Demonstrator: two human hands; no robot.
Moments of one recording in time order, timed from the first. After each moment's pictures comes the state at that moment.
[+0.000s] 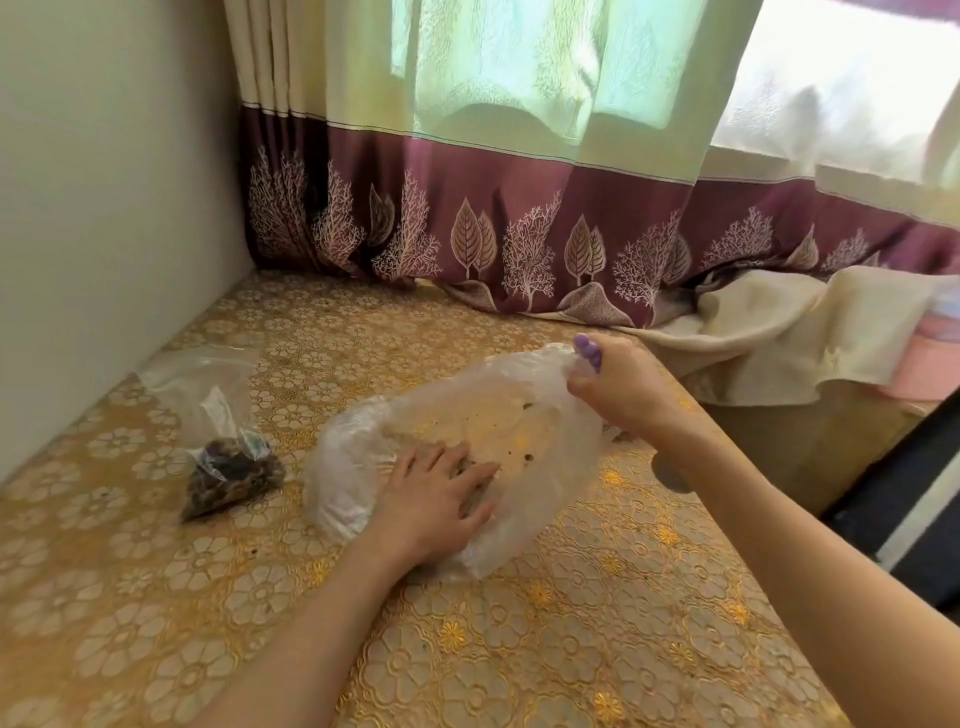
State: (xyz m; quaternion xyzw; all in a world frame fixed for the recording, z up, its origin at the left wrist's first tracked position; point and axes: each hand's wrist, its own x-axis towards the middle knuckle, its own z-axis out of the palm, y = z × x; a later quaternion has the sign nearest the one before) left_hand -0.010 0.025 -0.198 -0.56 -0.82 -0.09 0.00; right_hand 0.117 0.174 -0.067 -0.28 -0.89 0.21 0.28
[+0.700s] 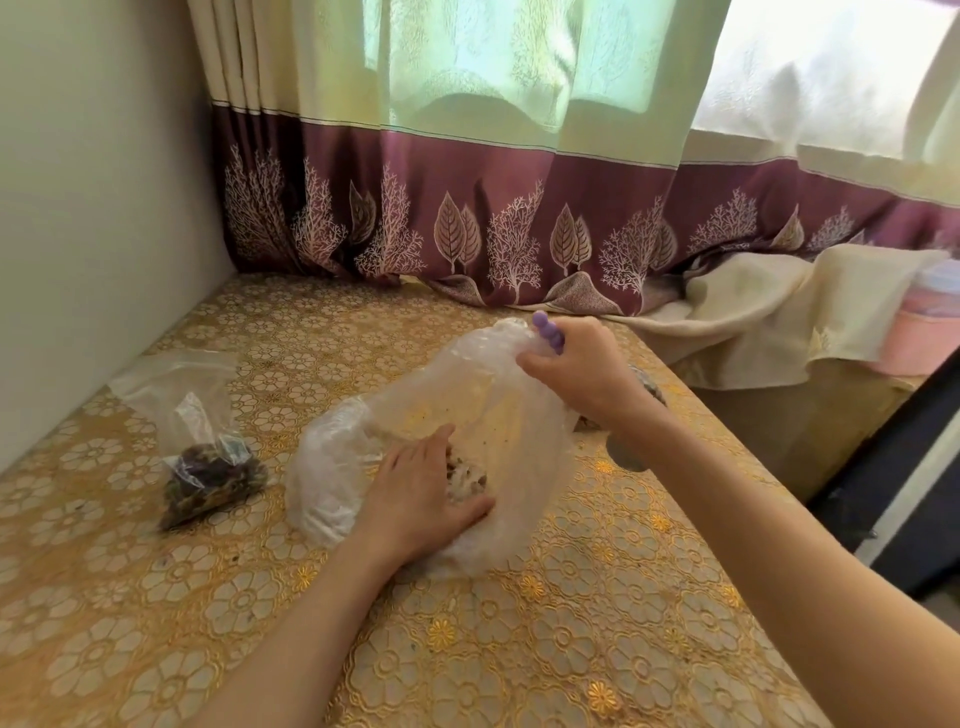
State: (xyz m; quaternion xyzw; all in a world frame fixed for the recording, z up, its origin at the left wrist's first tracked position) left_hand -0.006 0.029 -0.198 -0.50 -0.82 -0.26 0.01; right_hand 0.106 0.159 -0.070 -0.22 -0.89 0.26 0.31
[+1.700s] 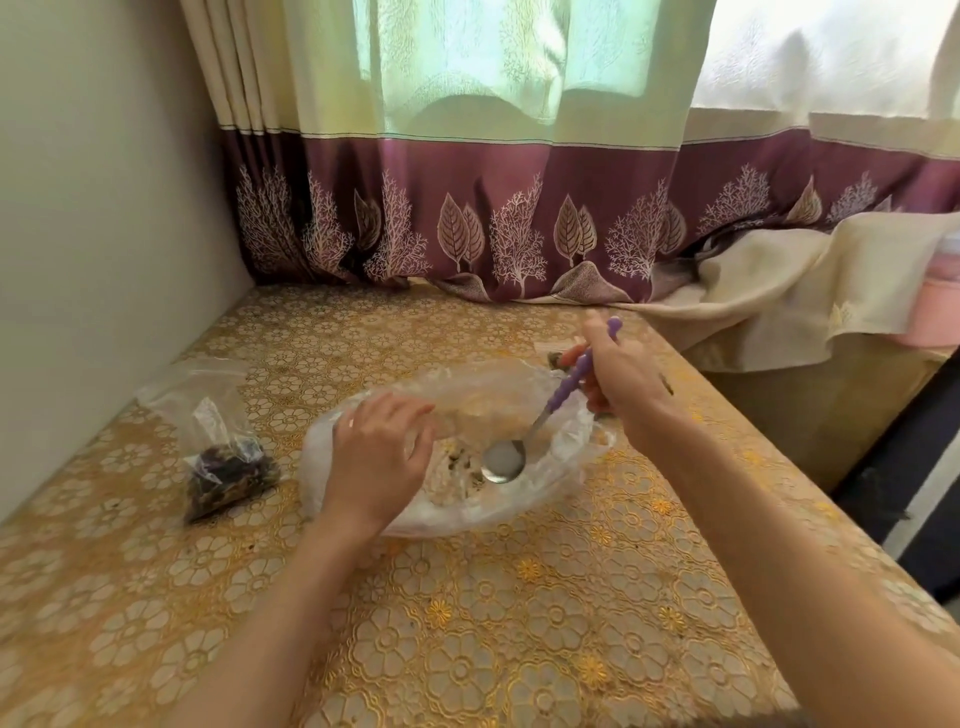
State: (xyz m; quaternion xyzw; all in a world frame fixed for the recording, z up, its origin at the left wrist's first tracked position) left_hand -0.013 0.007 -0.168 -0.46 -0.81 -0.32 0.18; right_hand 0.140 0.167 -0.080 -0.33 -0.69 0.55 0.33
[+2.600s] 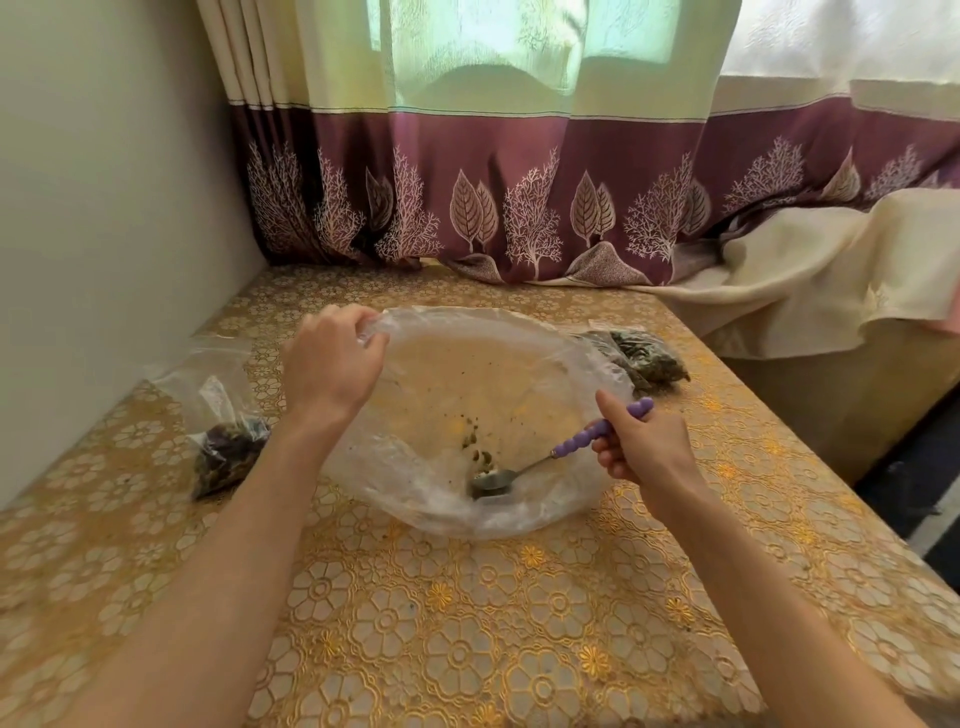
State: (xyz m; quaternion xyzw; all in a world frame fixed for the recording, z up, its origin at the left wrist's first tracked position) left_hand -0.044 0.012 -0.101 -0.32 -0.85 -0.35 0.21; right_hand 0.166 0.167 -0.150 -0.37 -0.60 0.62 0.34
